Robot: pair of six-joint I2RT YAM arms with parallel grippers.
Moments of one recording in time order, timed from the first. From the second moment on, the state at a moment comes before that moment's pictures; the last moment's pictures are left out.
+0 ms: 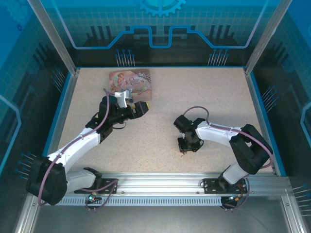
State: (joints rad) left arm -0.36 1.18 0.72 0.10 0.45 -0.76; right arm 0.70 1.57 0.84 -0.79 -0.05 0.57
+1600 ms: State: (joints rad) left arm -0.40 1.18 0.82 0.05 0.47 -0.74; right arm 0.67 1.09 0.71 -0.44 -0.04 0.34
